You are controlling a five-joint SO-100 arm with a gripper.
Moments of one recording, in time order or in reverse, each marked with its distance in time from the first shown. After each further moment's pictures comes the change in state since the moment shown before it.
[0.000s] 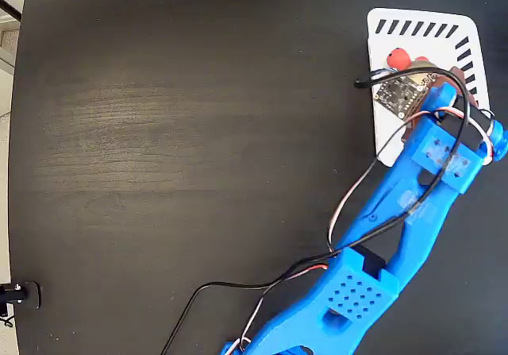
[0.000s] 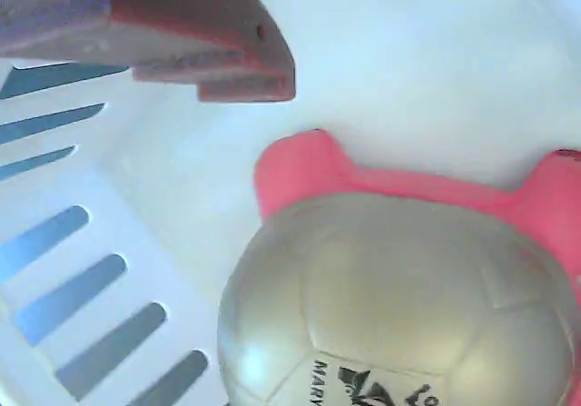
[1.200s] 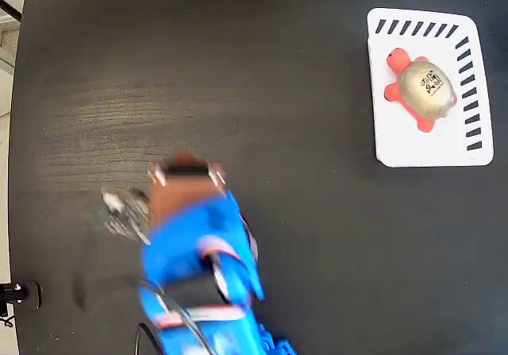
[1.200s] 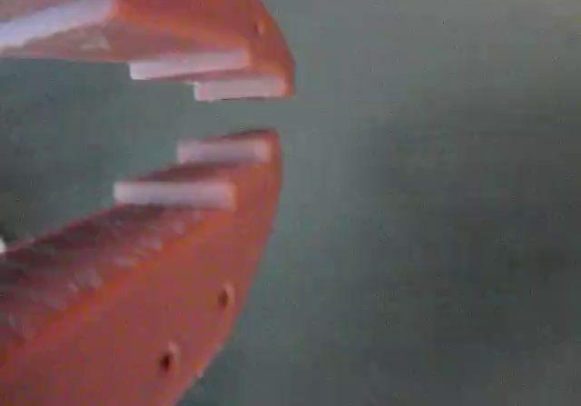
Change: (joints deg) arm -49.7 98.9 119.5 -42.3 14.9
